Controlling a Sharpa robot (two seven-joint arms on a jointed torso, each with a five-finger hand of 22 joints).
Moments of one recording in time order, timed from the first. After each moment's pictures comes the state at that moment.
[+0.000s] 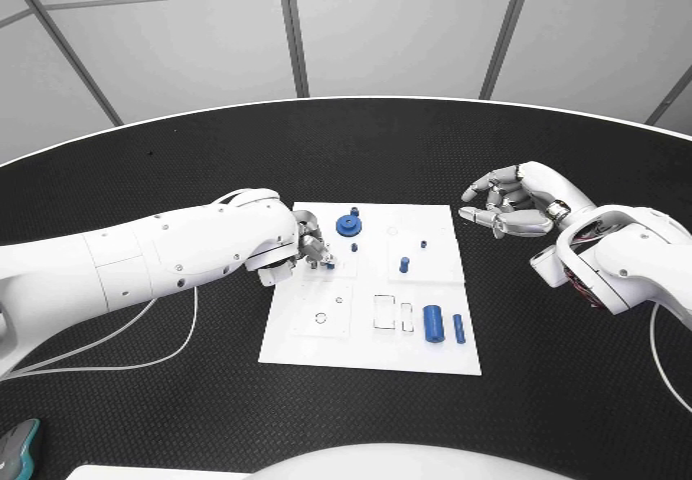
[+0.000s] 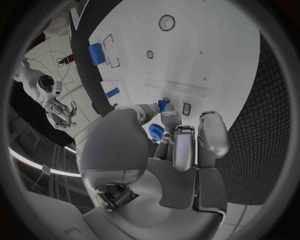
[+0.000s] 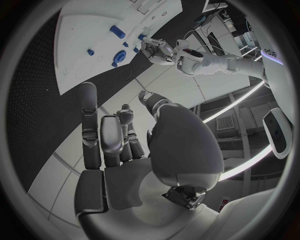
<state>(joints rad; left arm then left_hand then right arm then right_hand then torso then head) 1.29 -0.64 -0.14 1.33 -0.95 -0.01 -0.67 1.30 -0.18 0.77 0.21 0.05 0.80 0.08 0.68 0.80 1.24 0.00 1.09 0.93 1.47 -0.06 1.55 1.31 0.09 1.41 0.04 1.34 1.16 1.30 -0.98 -0.11 1.61 -0.93 -0.49 0.11 1.26 -0.20 0.42 0.16 0.32 0.82 0.15 0.39 0.46 1.14 0.06 1.06 0.99 1.46 -0.01 1.25 1.13 0.16 1.23 0.09 0.67 0.84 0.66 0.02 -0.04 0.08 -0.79</state>
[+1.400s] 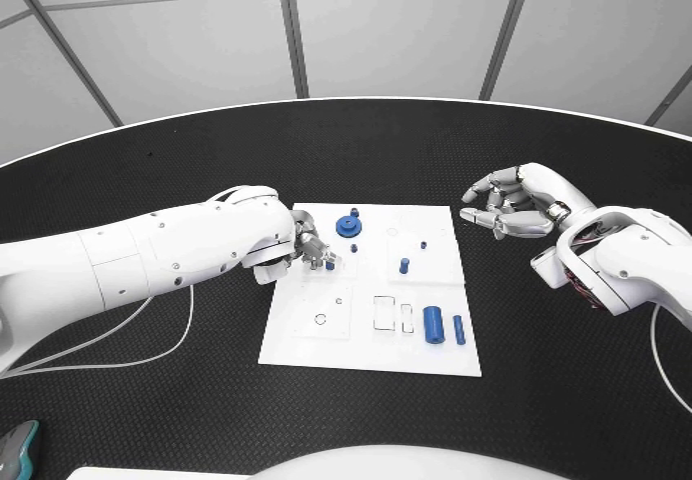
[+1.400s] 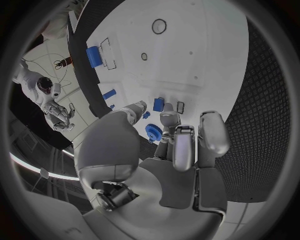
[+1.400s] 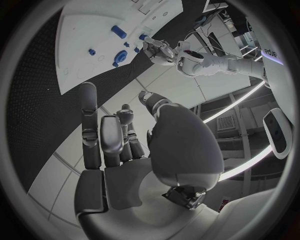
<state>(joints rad) 1.30 -0.64 -0.14 1.33 -0.96 0.03 -0.69 1.07 -0.22 0.44 0.29 0.10 0.82 0.08 0.66 0.73 1.23 0.01 1.11 0.92 1.47 -0.06 1.55 1.31 0.09 1.40 0.04 1.33 1.15 1.30 -0.99 -0.11 1.61 -0.93 -0.49 0.11 1.26 -0.20 0.42 0.16 0.32 0.82 0.15 0.39 0.46 1.14 0.06 1.06 0.99 1.46 -0.01 1.25 1.13 0.16 1.23 0.09 0.67 0.84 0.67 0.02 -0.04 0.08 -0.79</state>
